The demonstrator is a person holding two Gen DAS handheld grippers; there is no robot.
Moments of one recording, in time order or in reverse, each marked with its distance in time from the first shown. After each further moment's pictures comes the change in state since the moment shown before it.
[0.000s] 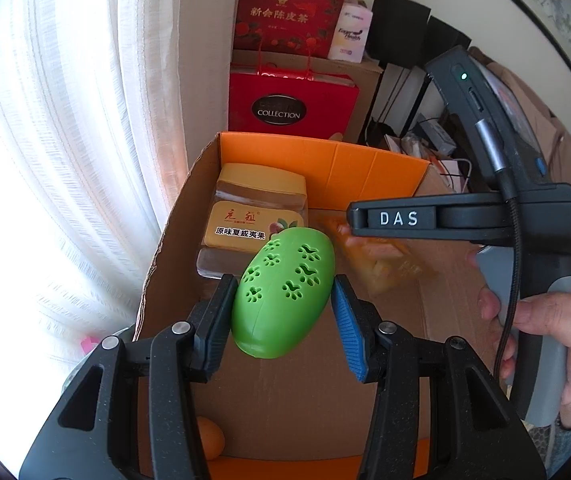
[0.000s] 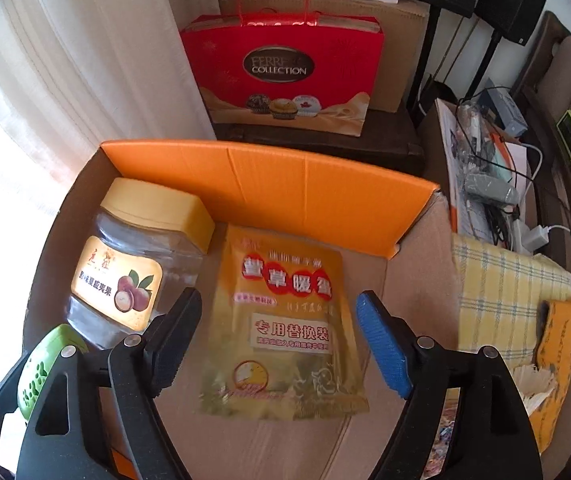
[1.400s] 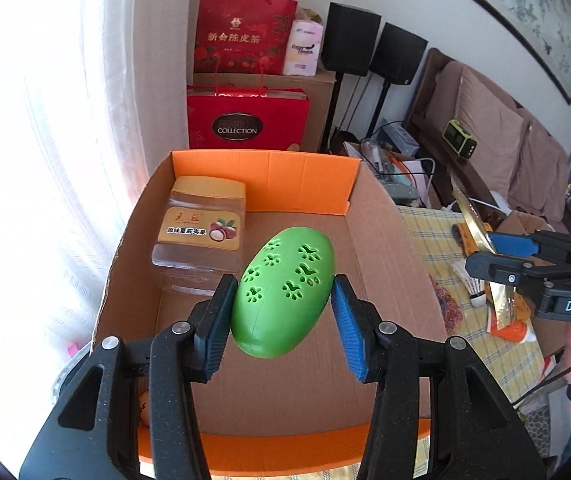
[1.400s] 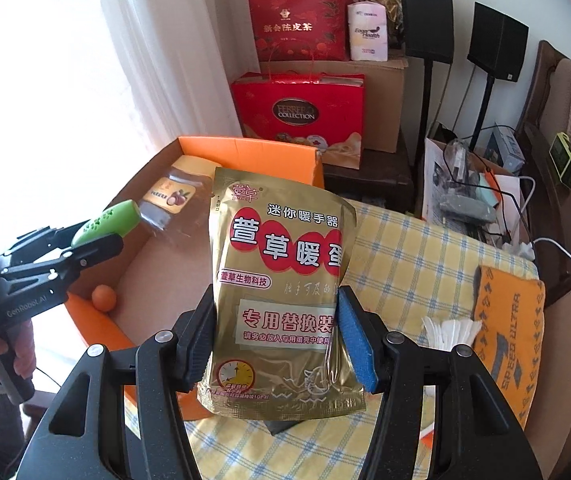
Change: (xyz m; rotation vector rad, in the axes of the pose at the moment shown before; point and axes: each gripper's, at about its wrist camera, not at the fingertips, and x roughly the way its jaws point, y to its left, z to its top) left arm -0.037 -0.039 -0.019 0.065 -0.060 -0.070; right arm -0.127 -0.088 -0.115 -0.136 -0.207 0.195
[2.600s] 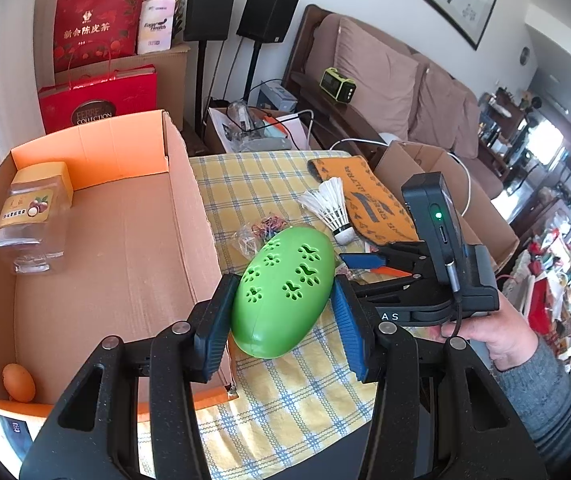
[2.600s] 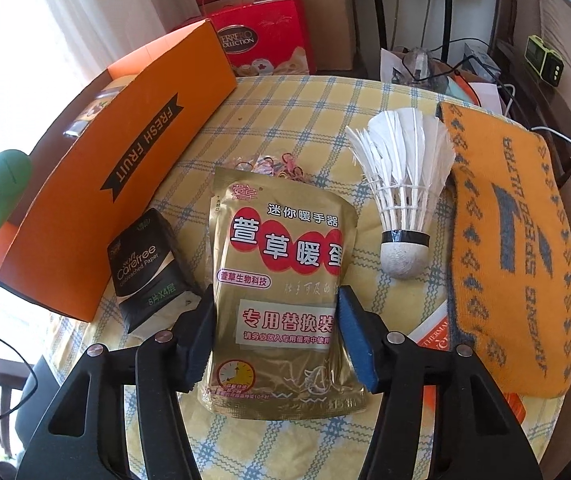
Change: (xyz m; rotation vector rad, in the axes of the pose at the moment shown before) left arm -0.008 -0.136 -0.054 0.211 0.092 -0.319; right arm 0.047 -0.089 -0.123 0.123 0.106 -0.023
